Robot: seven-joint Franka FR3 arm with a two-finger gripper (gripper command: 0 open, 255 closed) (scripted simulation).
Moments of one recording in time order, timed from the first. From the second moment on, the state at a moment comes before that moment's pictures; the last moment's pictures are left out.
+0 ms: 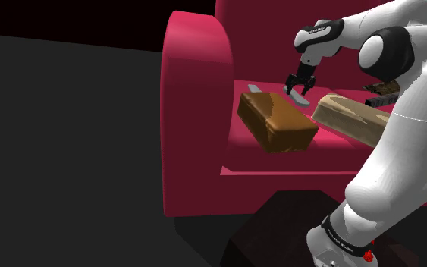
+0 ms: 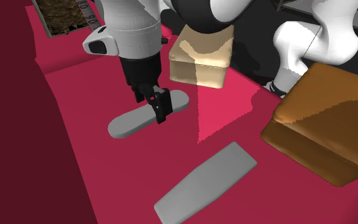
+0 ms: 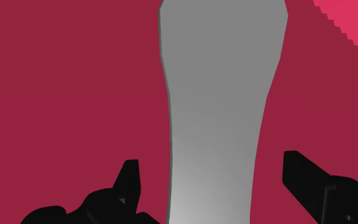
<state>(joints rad) -0.35 0.26 -0.45 -1.67 0.13 1.90 -0.27</state>
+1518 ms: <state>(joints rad) -0.35 0.25 -0.45 -1.61 0.13 1.82 -0.27</state>
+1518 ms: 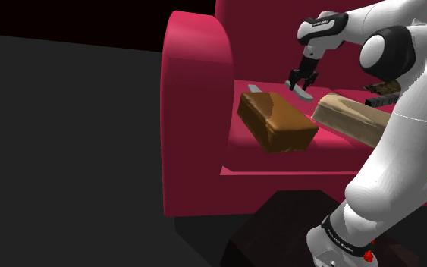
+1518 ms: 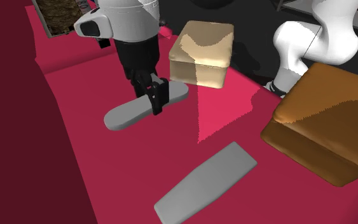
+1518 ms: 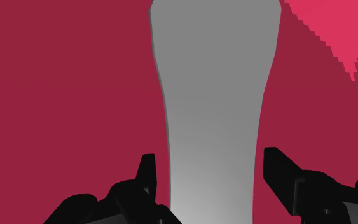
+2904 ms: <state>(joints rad) -0.38 0.29 -0.46 -1.27 0.14 1.53 -0.26</state>
